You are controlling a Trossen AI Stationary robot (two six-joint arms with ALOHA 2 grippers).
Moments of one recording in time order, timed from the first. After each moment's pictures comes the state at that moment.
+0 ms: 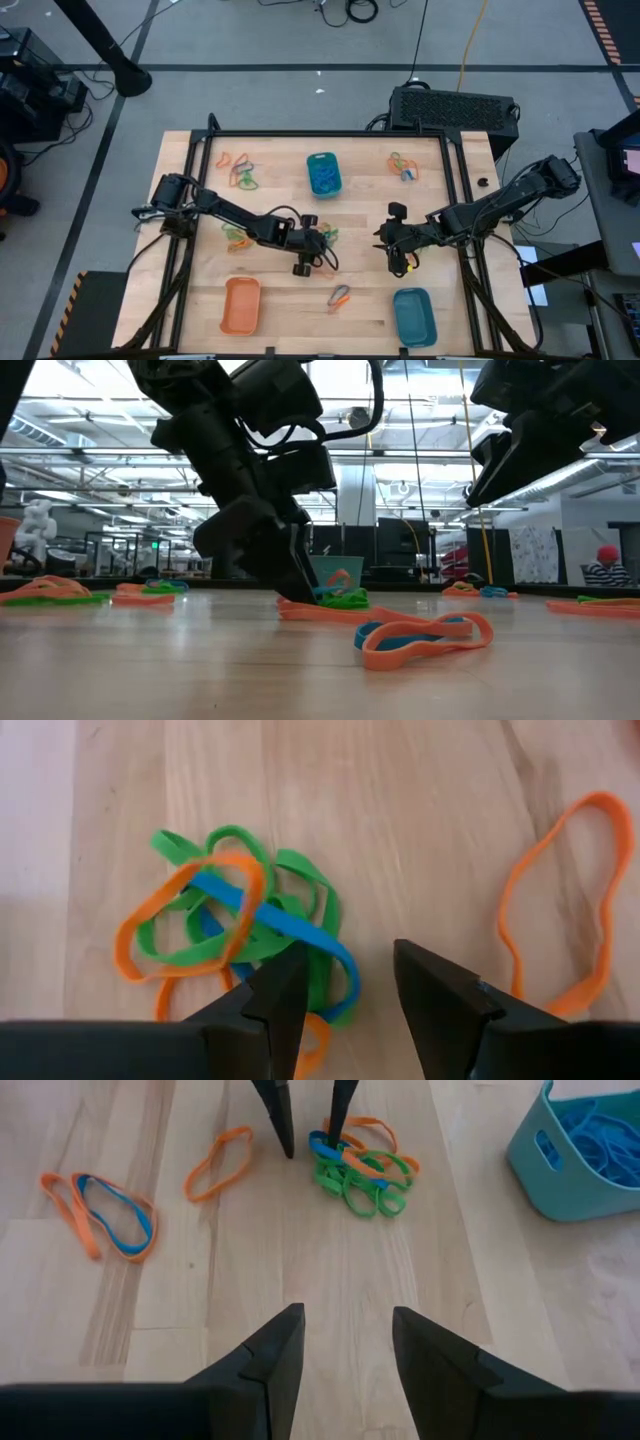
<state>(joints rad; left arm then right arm) -0.19 1.91 1.04 -0.08 -0.14 0.05 0.35 1.20 0.66 -0.32 0.32 0.29</state>
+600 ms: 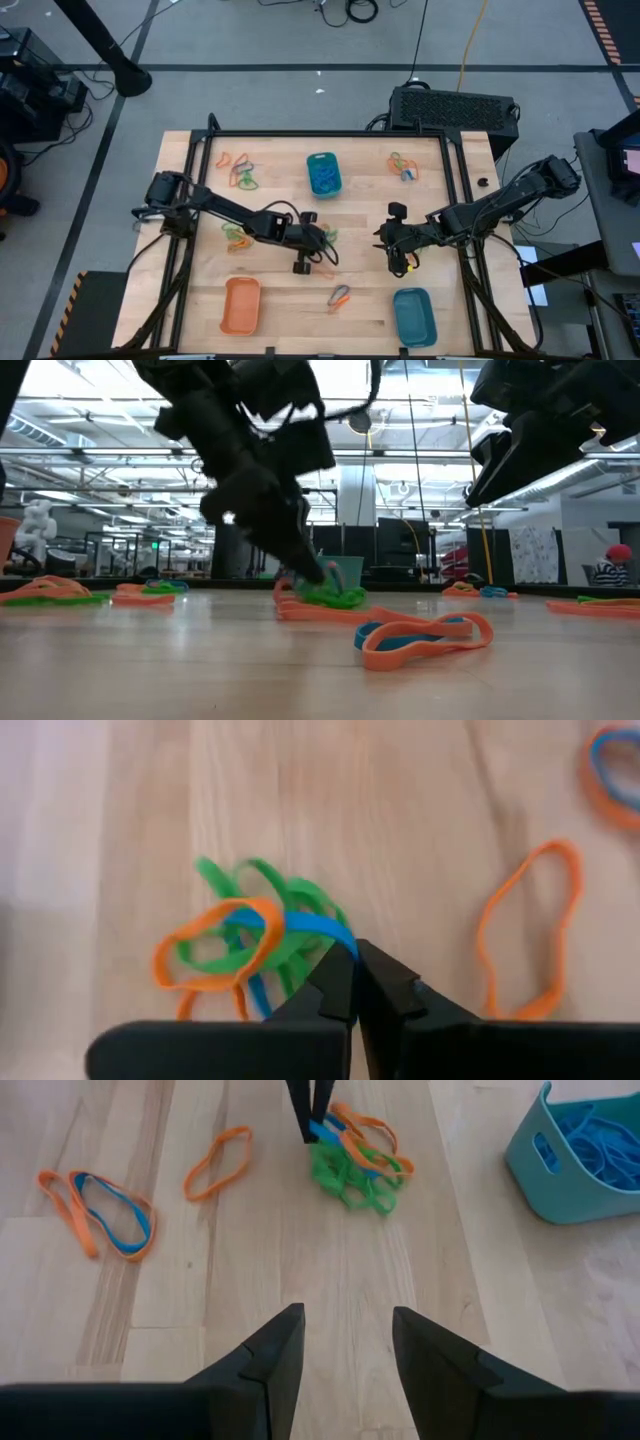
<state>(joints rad) -0.17 1.85 1.04 -0.10 -0.10 0.03 0.35 1.20 0.66 -0.32 0.32 0.28</state>
